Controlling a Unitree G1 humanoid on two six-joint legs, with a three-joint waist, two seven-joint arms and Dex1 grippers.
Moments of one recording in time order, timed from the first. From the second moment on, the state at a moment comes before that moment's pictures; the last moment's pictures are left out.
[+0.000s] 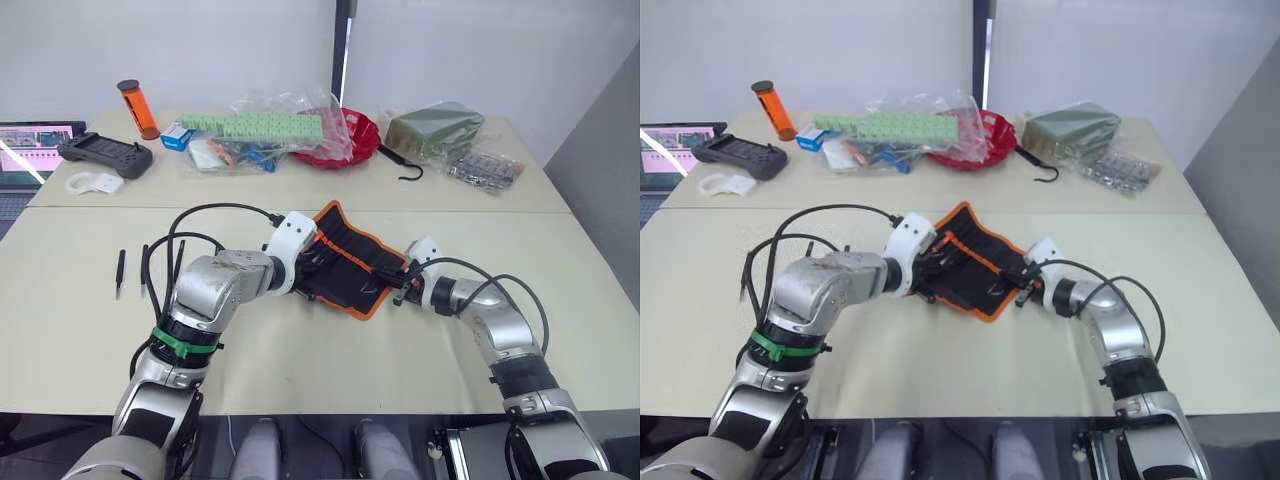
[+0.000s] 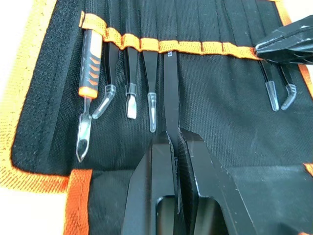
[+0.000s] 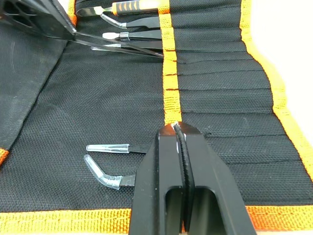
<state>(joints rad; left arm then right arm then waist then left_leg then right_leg) -0.69 0.34 -0.23 -0.13 -0.35 1.22 -0.36 -0.47 -0.45 0.10 0.32 0.22 0.20 0.84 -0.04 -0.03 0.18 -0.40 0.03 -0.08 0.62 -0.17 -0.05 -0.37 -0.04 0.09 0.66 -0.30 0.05</state>
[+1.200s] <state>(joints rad) -0.76 0.19 -0.26 0.36 -0.15 0.65 -0.49 -0.41 -0.44 0.09 0.26 0.22 0.23 0.79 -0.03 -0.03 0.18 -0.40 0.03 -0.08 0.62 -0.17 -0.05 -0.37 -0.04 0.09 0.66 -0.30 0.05</state>
